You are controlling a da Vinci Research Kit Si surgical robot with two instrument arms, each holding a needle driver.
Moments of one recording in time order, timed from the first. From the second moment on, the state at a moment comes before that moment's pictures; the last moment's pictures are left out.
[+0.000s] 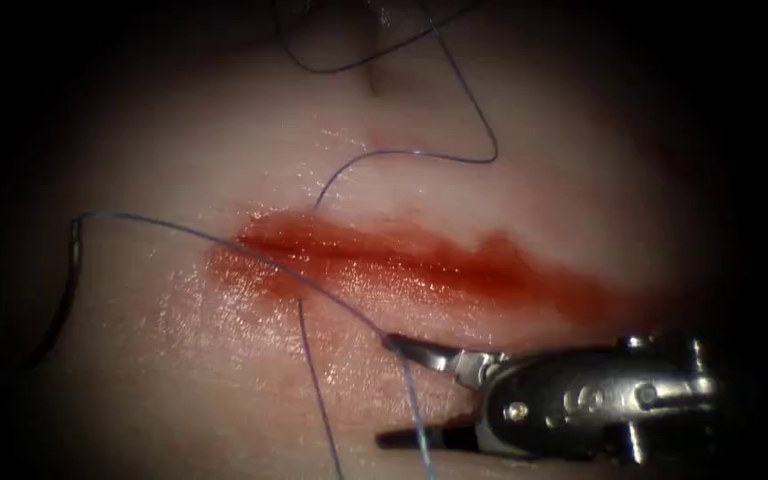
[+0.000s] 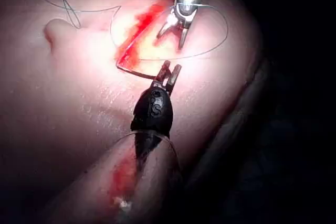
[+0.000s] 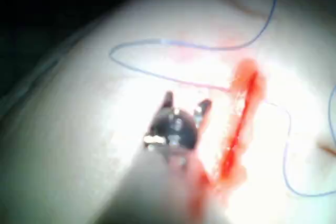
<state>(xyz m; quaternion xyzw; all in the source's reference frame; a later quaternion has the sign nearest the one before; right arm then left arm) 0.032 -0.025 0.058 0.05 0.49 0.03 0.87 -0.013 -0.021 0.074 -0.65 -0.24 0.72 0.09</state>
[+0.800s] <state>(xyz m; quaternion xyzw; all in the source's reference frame) 0.036 -0.024 0.063 0.05 0.51 0.02 0.86 -0.014 -0.022 0.075 -0.65 -0.24 0.72 0.09</state>
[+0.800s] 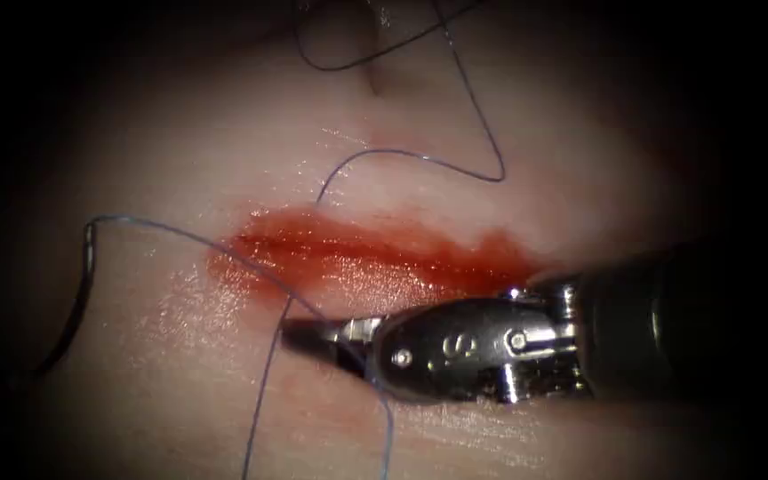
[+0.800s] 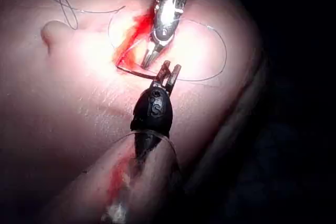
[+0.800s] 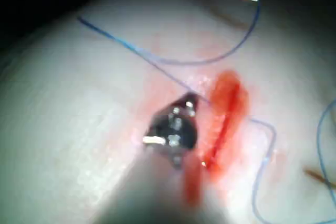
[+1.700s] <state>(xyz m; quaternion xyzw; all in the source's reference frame) 0.037 -0.025 0.063 0.02 0.52 0.04 0.85 -0.014 -0.022 0.075 -0.65 -0.24 0.72 0.09</state>
